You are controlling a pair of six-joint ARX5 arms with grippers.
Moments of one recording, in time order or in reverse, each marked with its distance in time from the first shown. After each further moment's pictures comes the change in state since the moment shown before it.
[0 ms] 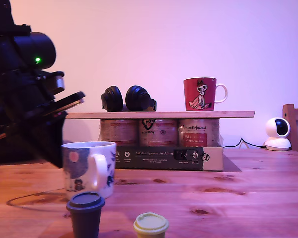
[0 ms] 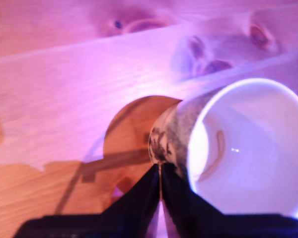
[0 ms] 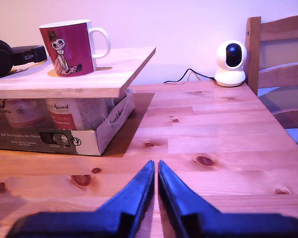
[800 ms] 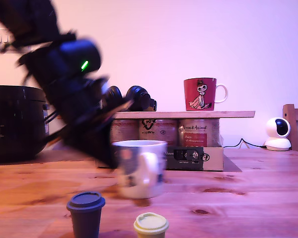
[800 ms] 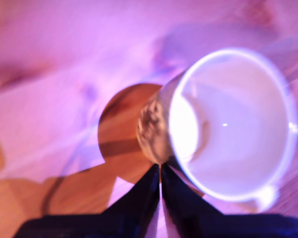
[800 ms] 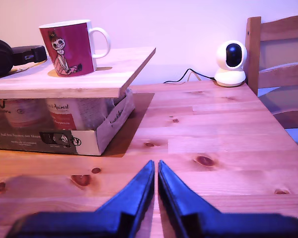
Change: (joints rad) left arm -0.172 0.129 0.162 0.051 0.008 -0.054; right arm 0.000 0.000 0.000 0.000 0.000 0.000
